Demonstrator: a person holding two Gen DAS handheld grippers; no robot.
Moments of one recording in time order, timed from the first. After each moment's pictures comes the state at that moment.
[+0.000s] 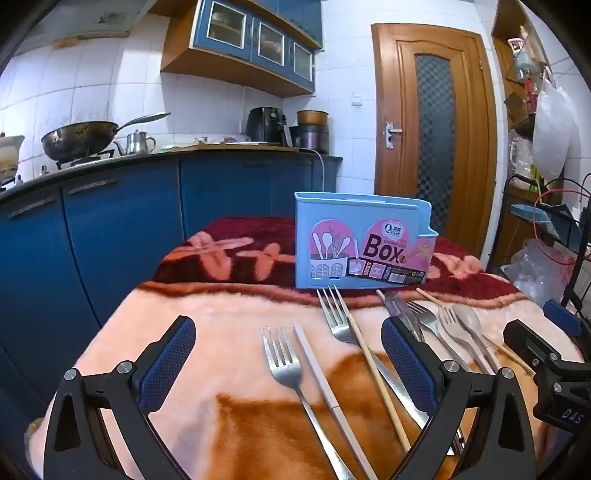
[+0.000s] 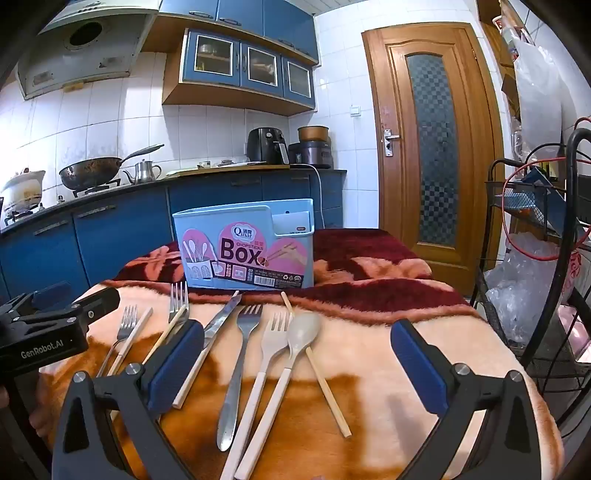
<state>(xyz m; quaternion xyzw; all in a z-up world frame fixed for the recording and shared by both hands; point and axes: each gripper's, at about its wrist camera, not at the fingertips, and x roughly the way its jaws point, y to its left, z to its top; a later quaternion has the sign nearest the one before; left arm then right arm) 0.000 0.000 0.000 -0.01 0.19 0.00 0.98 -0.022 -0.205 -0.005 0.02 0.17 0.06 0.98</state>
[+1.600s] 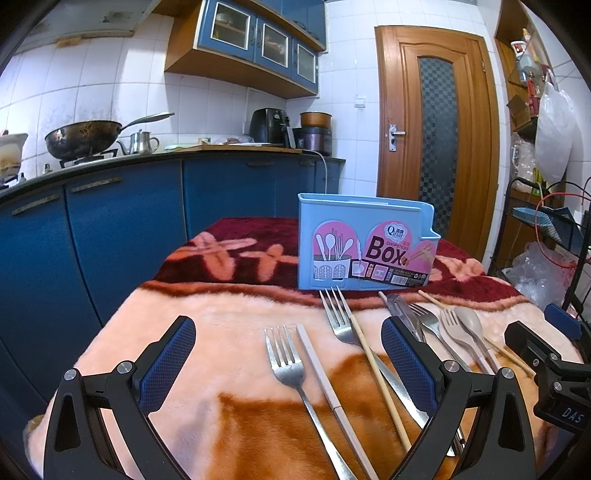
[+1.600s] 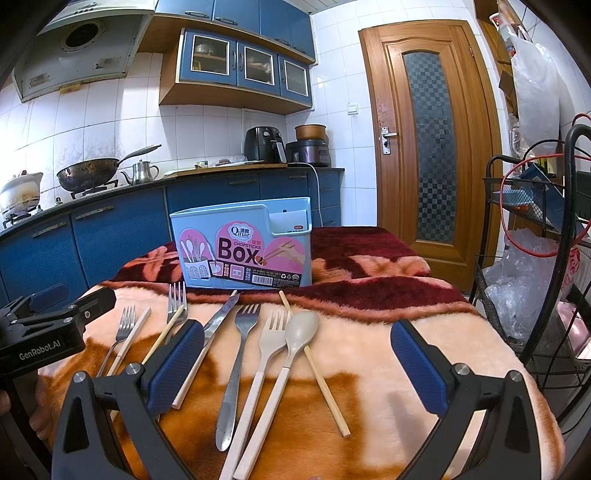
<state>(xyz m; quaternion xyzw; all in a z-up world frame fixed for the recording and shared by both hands) 0.000 0.003 0.001 -0.02 0.19 0.00 0.98 -0.021 -0.207 -0.005 0.02 0.17 0.06 0.98</state>
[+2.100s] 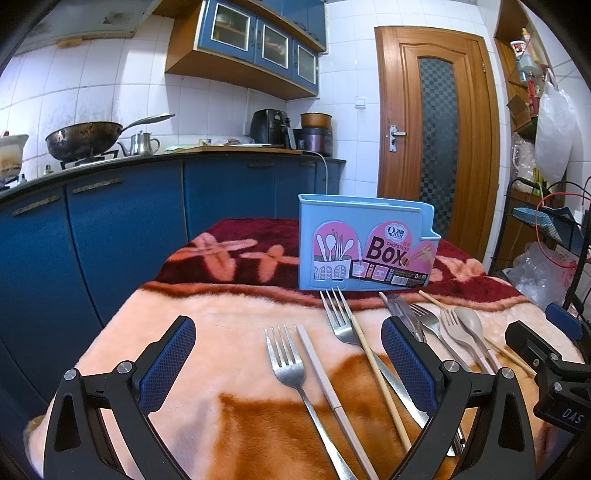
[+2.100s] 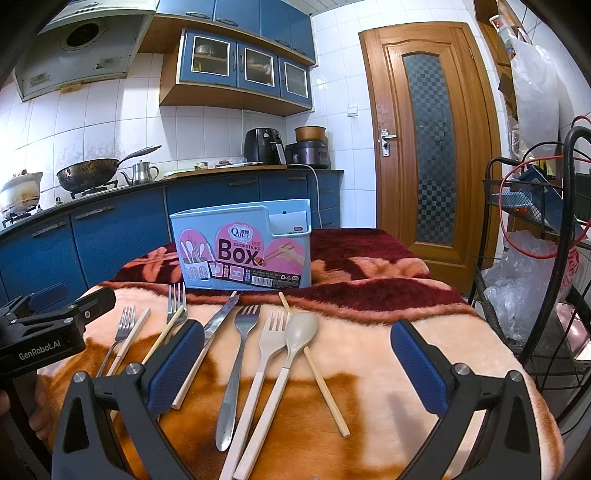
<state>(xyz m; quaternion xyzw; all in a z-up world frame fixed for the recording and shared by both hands) -0.001 0.005 0.003 -0.01 0.19 0.00 0.98 -0.020 -0.208 -0.006 0.02 0.17 0.05 0.98</state>
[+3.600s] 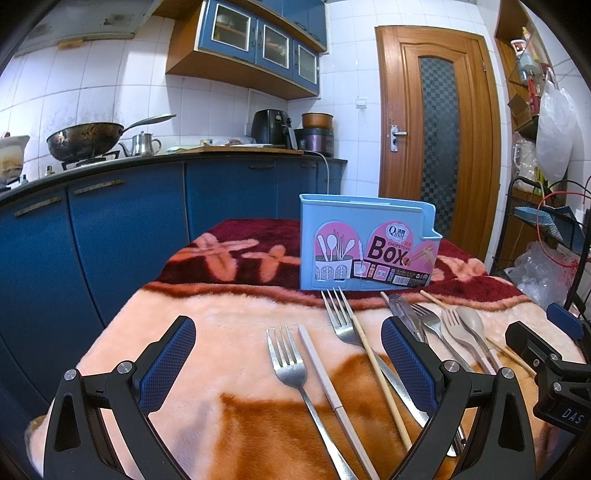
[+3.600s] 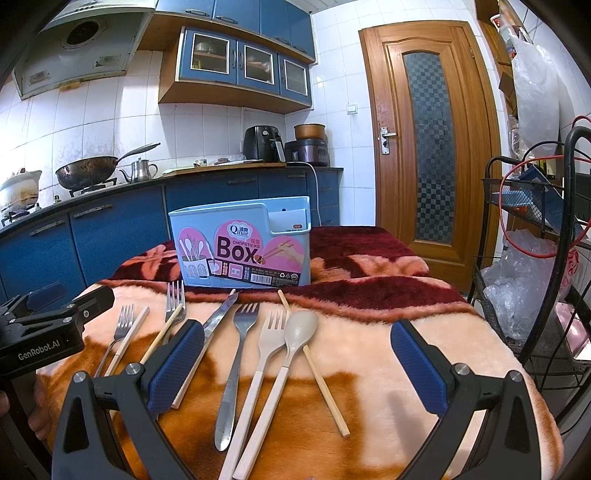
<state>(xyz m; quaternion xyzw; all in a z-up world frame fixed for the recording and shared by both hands) -0.003 0.005 0.005 -0.01 0.19 0.00 0.98 -0.020 -0.206 -0.004 0.02 0.17 0.05 0.98</state>
